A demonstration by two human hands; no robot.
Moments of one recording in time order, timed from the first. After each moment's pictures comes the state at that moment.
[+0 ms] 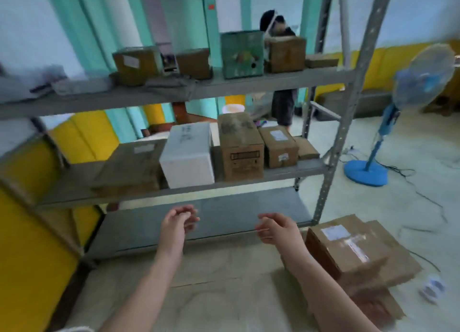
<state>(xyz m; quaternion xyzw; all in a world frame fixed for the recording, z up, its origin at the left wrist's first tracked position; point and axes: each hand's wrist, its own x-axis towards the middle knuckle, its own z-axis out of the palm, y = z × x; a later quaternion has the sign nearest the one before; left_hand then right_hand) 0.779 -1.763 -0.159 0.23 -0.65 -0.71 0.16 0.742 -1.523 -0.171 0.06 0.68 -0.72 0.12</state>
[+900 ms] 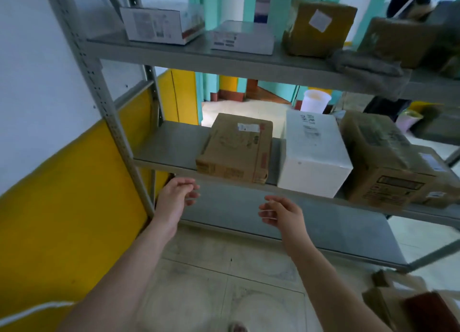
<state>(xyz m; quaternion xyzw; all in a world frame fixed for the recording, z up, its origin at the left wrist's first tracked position) 0.760 -2.263 -0.193 0.32 -0.62 -0.69 0.19 0.657 -2.019 -0.206 0.02 0.69 -0.70 0.19</state>
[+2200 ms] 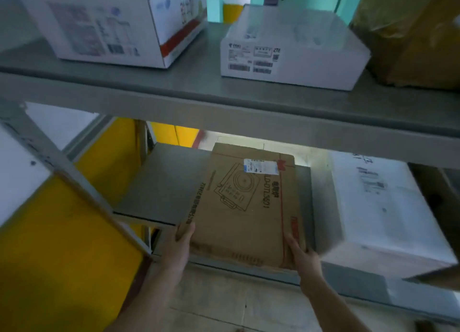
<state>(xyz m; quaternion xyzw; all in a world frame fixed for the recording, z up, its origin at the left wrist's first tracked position) 0.512 -2.439 -0.305 0.47 -0.62 -0.62 0.07 0.393 -2.175 -0.311 0.23 0.73 -0.59 0.25</state>
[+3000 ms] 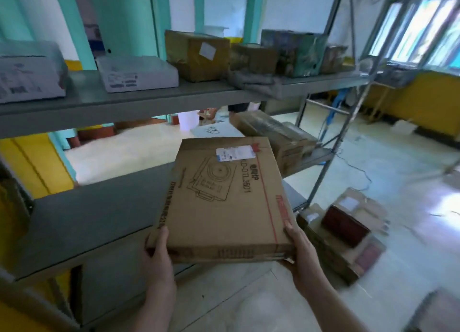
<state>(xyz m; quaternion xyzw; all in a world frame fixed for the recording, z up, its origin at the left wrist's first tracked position) 0.708 -2.325 -0.209 0.28 -0.53 -0.79 0.11 0.769 -2.065 -0.192 0.27 0.58 -0.77 -0.07</state>
